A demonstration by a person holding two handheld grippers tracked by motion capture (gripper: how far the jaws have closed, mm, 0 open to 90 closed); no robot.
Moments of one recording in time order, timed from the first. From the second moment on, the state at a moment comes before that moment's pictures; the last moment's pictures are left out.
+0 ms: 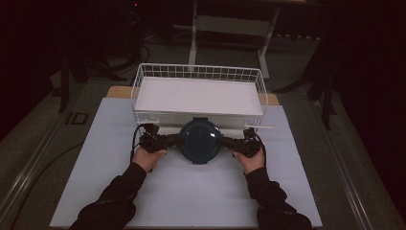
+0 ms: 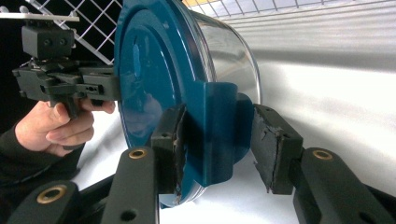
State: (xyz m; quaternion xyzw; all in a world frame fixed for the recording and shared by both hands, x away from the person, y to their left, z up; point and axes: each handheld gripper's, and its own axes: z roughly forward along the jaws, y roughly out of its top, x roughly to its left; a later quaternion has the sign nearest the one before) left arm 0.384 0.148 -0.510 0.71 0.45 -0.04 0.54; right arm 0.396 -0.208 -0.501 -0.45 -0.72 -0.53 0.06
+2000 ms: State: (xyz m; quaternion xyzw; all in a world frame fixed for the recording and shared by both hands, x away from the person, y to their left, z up) left arm 0.336 0.146 -0.490 0.75 0.39 -0.02 0.53; right arm 0.363 -0.197 -0.470 -0.43 -0.74 -0.52 -0.03
